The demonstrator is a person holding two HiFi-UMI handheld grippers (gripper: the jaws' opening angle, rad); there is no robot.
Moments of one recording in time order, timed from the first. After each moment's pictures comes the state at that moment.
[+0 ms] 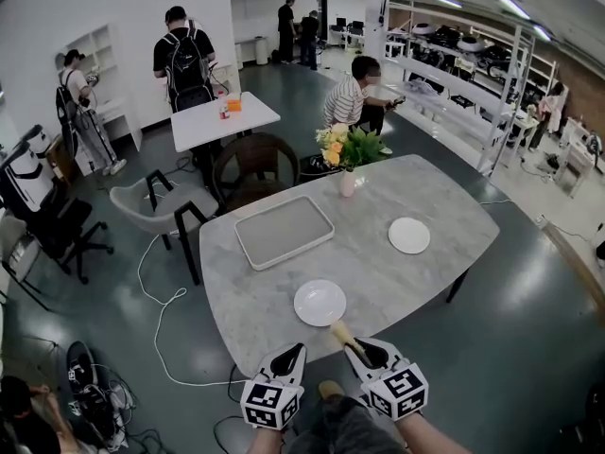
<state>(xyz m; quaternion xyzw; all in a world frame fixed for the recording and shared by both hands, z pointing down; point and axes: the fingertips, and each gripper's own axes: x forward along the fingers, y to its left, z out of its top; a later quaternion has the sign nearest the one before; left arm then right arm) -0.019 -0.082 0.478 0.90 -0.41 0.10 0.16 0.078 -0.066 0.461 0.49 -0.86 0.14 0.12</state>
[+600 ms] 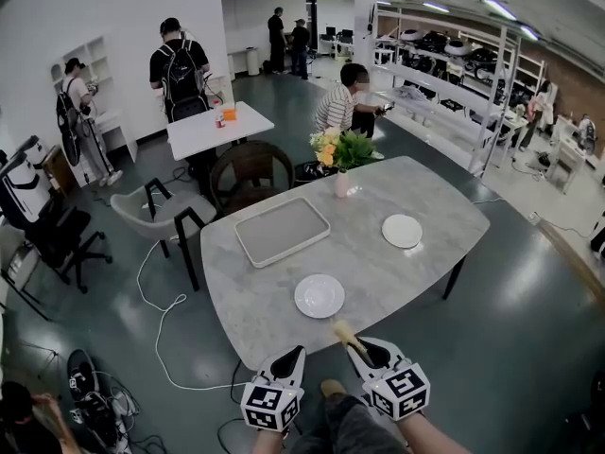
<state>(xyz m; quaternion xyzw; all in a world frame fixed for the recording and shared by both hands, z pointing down) -0.032 -0.045 0.475 0.90 -0.40 0.08 0.15 0.071 -0.028 0.453 0.51 -0.84 0.12 0.11</state>
